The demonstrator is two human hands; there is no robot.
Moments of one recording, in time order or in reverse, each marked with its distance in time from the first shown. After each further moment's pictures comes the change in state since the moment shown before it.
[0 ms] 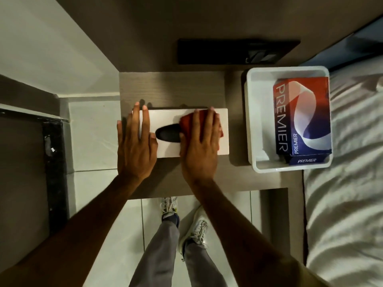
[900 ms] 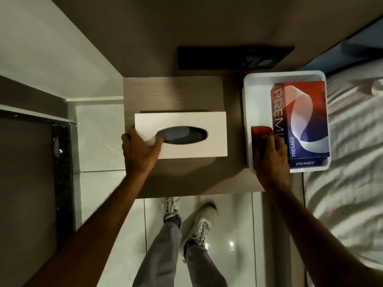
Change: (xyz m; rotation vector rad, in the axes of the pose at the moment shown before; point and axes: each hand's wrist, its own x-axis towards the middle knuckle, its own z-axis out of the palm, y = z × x) left_hand 0.011 0.040 -0.037 -0.469 -0.166 -0.696; right_hand 0.013 0.160 -0.090 -0.149 0.044 0.145
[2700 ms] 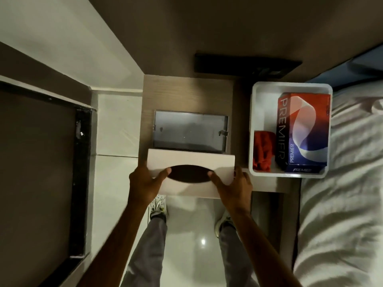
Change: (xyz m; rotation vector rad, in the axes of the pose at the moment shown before) left_hand -0.108 -0.027 -0.047 -0.121 -0.182 -0.155; right_hand -0.094 -0.076 -0.015 0.431 -0.415 0.357
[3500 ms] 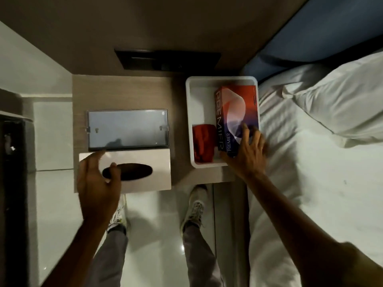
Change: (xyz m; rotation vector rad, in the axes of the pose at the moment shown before) left_hand -0.043 0.030 0.059 0.068 0.335 0.389; right_hand 0.104 0.055 -0.171 -0.624 0.241 -0.226
